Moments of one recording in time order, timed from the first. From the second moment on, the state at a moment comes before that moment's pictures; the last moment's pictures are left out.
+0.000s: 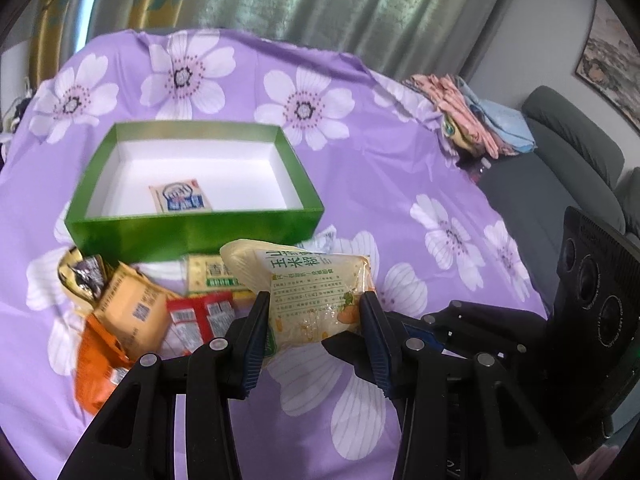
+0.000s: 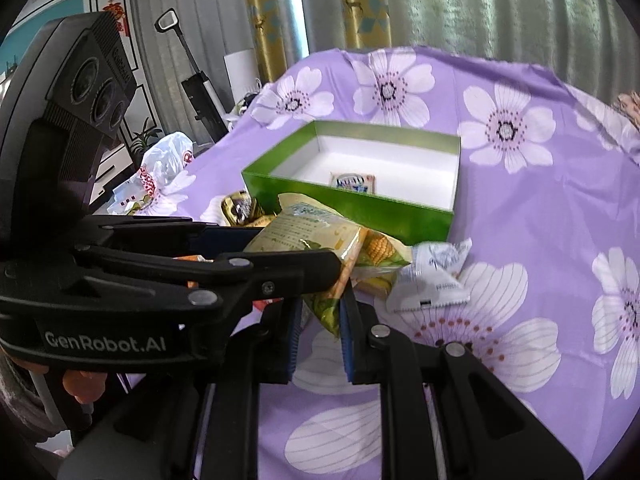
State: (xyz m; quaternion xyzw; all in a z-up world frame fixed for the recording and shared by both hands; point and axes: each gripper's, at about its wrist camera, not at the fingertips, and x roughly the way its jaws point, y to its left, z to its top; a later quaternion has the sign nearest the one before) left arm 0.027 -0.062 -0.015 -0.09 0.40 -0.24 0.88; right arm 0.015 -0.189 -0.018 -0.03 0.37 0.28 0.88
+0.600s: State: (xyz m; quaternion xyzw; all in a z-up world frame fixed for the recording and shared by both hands) left arm 0.086 -0.041 0.003 -0.09 0.37 -0.21 0.90; right arm 0.075 -0.165 -0.004 -0.04 0.34 0.29 0.89
